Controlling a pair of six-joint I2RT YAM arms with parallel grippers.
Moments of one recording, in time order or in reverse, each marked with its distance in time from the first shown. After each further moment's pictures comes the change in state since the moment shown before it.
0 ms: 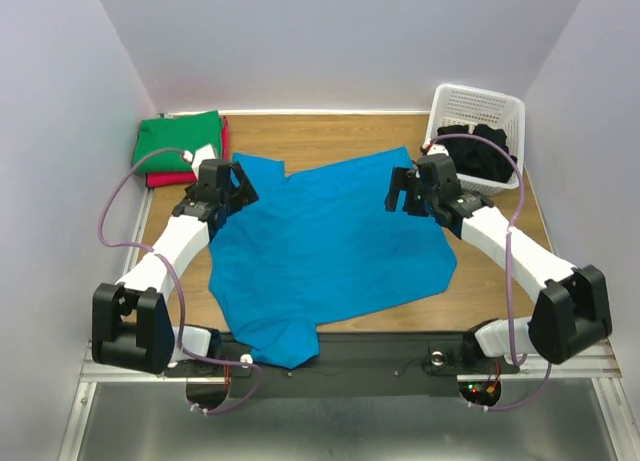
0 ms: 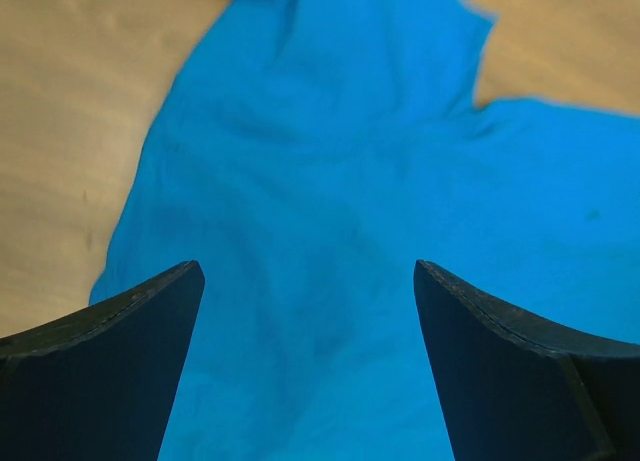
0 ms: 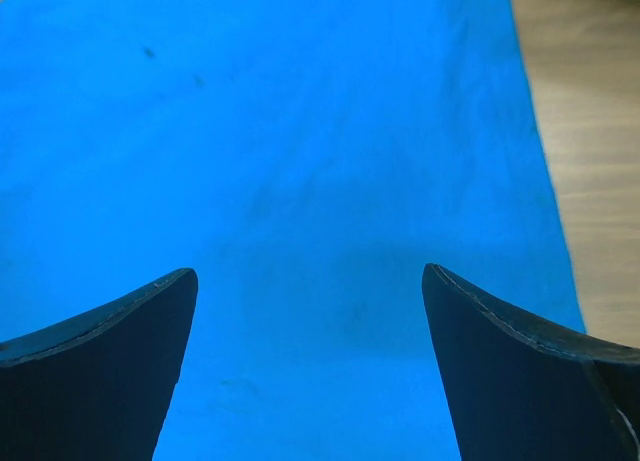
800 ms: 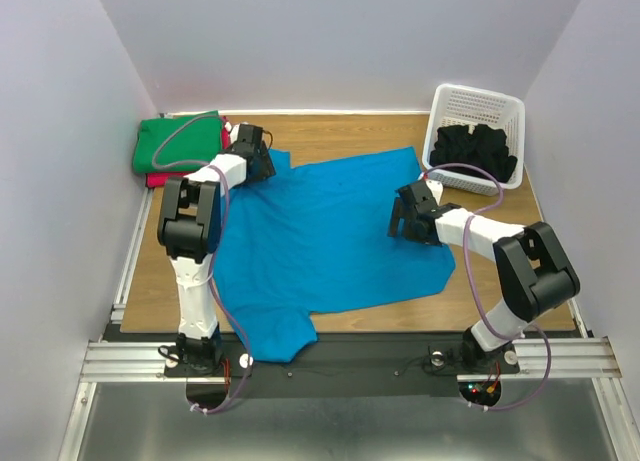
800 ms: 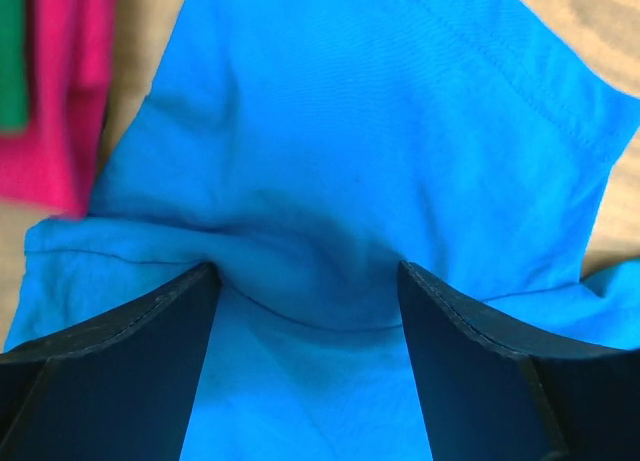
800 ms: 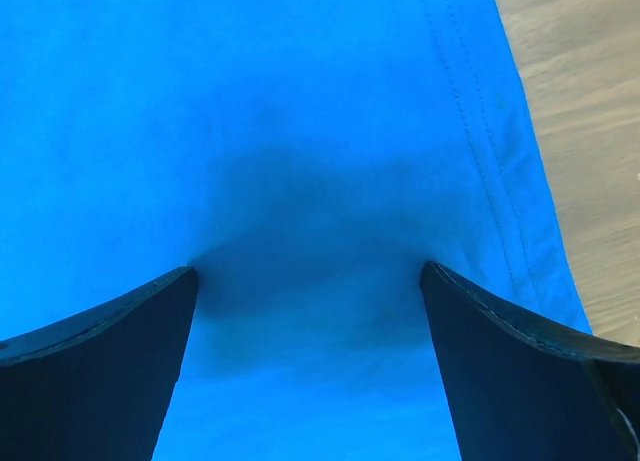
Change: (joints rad) left arm 0.000 0.796 0.548 0.024 -0.014 0.085; right arm 0.004 0.266 -0.156 0.061 0.179 0.146
